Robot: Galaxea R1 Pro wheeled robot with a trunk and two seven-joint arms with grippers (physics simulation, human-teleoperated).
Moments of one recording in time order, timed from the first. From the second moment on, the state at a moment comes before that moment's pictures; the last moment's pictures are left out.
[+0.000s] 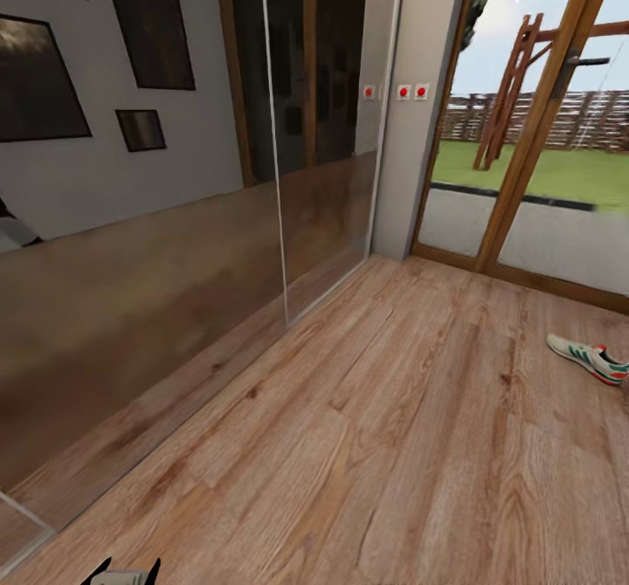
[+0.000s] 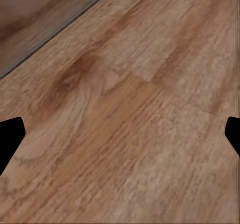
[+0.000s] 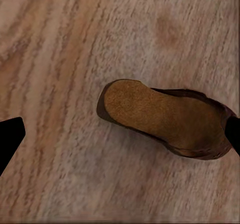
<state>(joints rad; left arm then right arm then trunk) -0.26 0.28 -0.60 -0.22 0.73 -0.73 -0.15 -0.25 -0.25 -0.56 -0.10 0.40 -0.24 -0.14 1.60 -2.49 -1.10</state>
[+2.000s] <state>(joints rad) -0.26 0.28 -0.60 -0.22 0.73 -0.73 -0.15 -0.25 -0.25 -0.56 -0.10 0.40 -0.24 -0.14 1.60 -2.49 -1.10</state>
